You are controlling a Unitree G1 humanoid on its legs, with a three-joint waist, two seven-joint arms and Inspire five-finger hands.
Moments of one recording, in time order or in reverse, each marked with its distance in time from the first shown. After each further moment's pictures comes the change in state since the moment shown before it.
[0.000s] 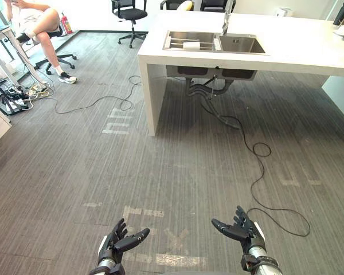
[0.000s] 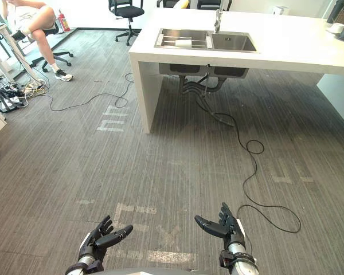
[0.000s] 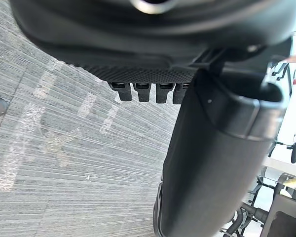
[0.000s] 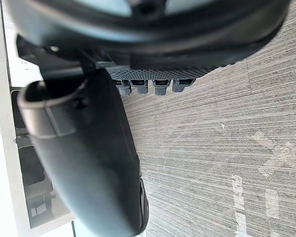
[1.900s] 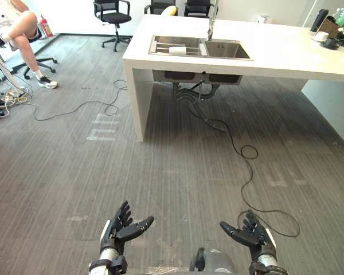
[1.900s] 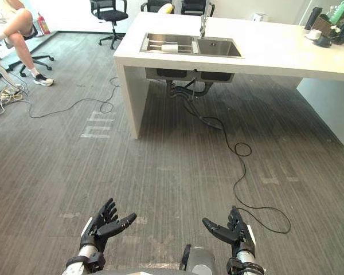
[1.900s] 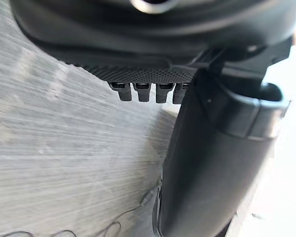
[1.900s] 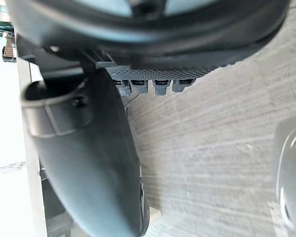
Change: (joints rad) left arm 0.024 0.020 -0.053 -0.235 0.006 -0.062 -0.023; right arm 0.085 -0.009 -0.061 -0.090 0.061 -0.042 0.040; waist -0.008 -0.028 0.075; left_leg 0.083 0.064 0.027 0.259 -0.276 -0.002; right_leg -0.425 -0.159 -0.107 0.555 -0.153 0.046
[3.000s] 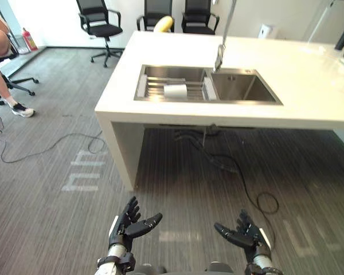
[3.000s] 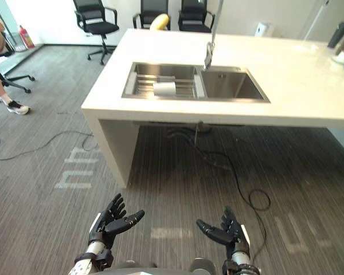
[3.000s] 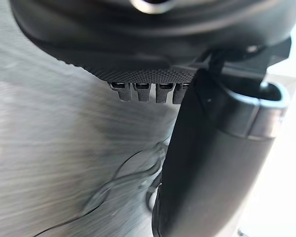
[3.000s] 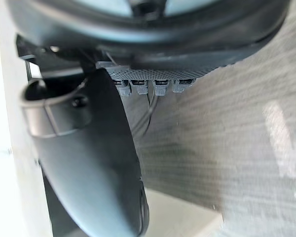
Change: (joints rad) left arm 0.032 -0.028 -0.045 -0.085 0.000 -0.006 0.068; right arm 0.080 0.033 0.108 -0.050 -0.007 0.014 0.002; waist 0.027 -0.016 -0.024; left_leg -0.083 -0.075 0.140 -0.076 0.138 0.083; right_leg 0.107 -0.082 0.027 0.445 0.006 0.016
